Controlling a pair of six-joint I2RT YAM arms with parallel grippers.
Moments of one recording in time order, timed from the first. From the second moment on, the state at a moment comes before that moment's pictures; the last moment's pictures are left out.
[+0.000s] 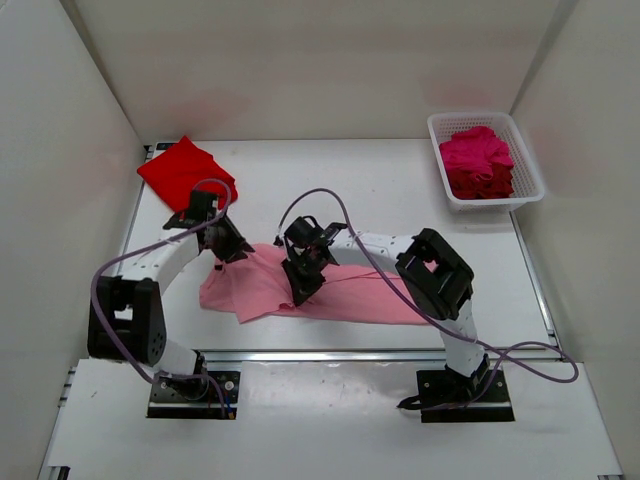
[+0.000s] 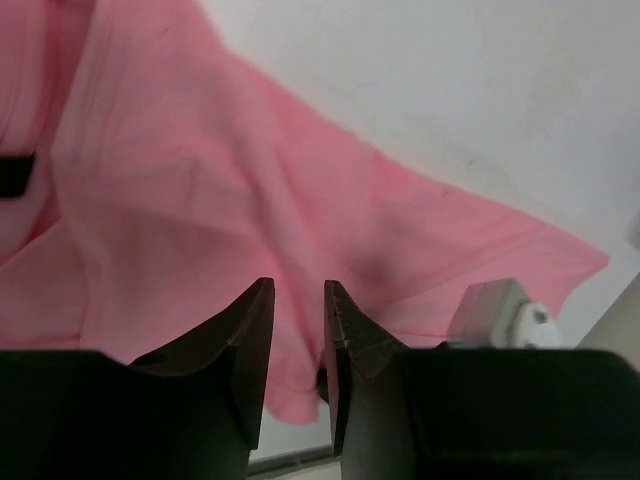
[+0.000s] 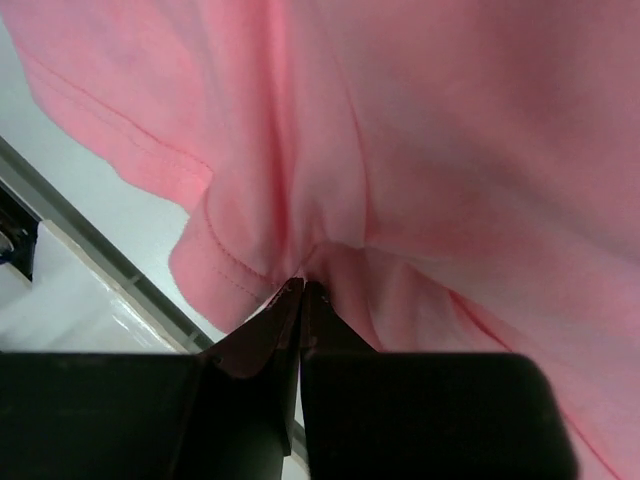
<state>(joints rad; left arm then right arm) -0.12 1.49 0.96 -0.48 0.22 -0.78 0.89 2.05 1.45 -0.58 -0.41 0.33</state>
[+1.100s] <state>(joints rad) -0.03 1.43 0.74 -0.52 0.20 -0.73 0.69 2.39 2.01 -0.71 -0.46 0.24</state>
